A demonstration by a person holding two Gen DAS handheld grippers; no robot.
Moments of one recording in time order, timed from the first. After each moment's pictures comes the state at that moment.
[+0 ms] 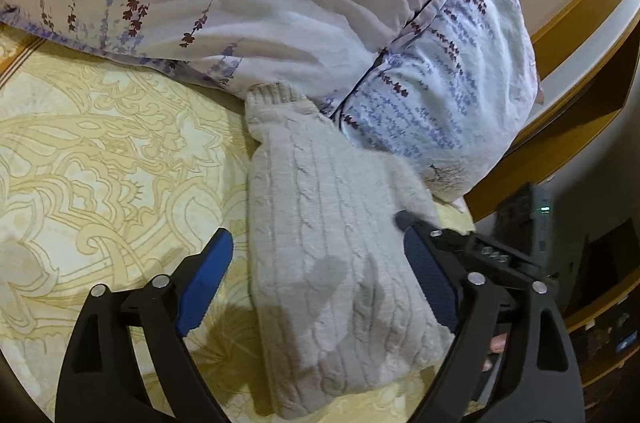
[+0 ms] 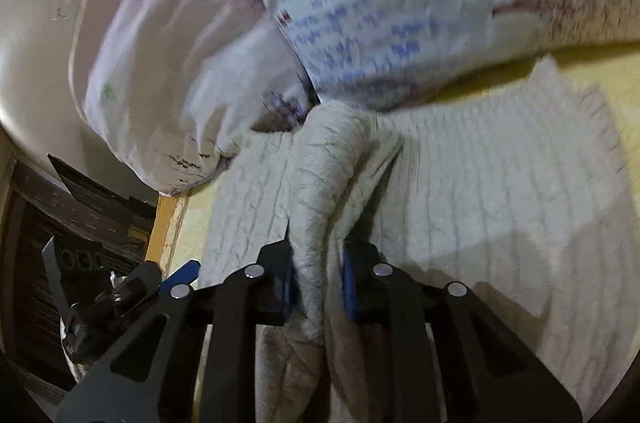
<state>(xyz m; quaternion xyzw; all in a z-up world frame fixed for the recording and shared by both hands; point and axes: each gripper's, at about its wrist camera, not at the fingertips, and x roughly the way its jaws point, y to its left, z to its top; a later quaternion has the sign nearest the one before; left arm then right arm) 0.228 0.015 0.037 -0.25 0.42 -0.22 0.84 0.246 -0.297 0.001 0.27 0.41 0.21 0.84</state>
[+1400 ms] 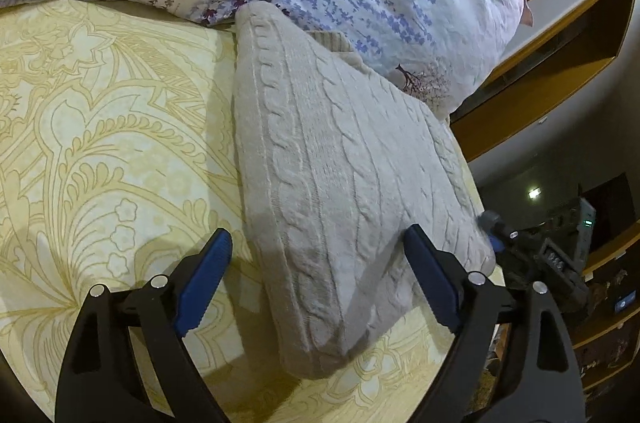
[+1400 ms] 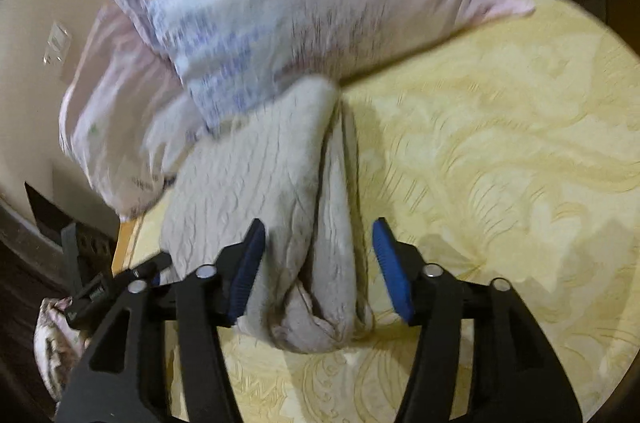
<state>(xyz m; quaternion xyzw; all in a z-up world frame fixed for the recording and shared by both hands) 0.206 -0.073 0.009 -0.20 0.48 -0.29 0.80 0.118 -0.437 0.007 0.28 0.36 0.09 0.89</state>
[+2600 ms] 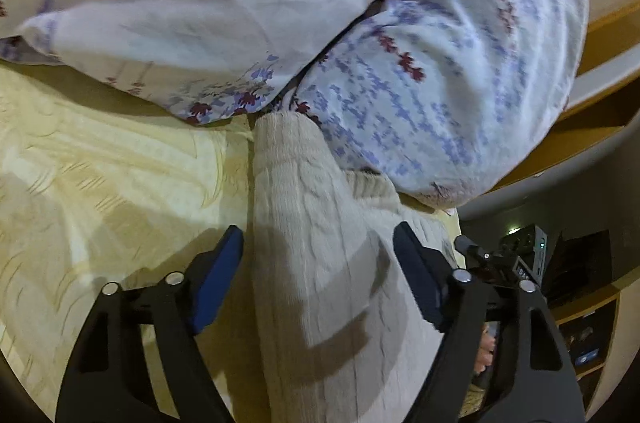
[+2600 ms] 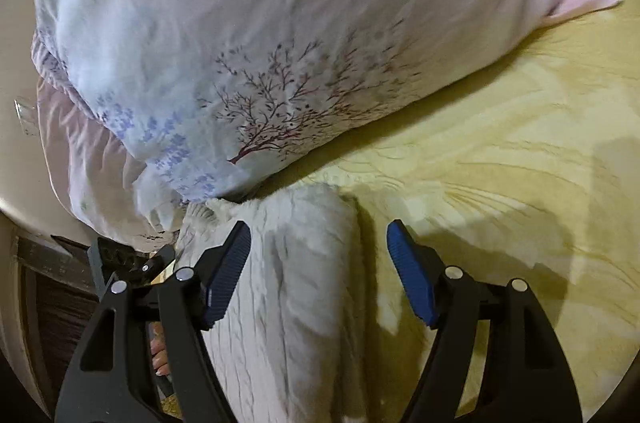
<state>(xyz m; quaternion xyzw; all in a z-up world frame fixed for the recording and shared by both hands) 0.341 -0.079 0.010 -0.29 0.50 -0.27 0.77 0.276 -0.475 -0.016 0.36 0.45 0.15 0.80</state>
